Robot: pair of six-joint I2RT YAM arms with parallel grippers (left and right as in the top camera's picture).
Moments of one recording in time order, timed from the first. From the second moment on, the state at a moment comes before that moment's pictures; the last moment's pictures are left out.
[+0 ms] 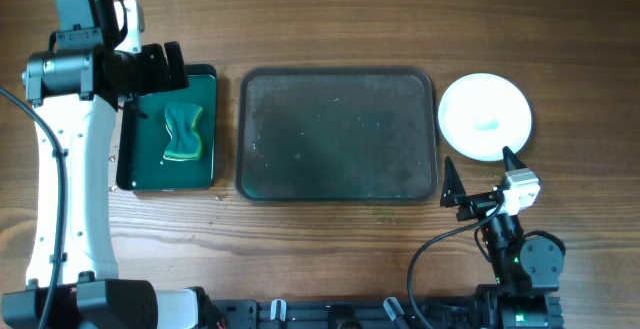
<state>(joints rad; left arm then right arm) 0.12 1.55 1.59 -1.08 0.01 -0.06 -0.01 0.02 0.01 0.01 -0.19 0.04</state>
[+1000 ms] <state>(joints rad) 0.03 0.06 0.01 0.03 0.09 -0.14 -0.01 0.02 0.01 0.01 -0.19 0.04</state>
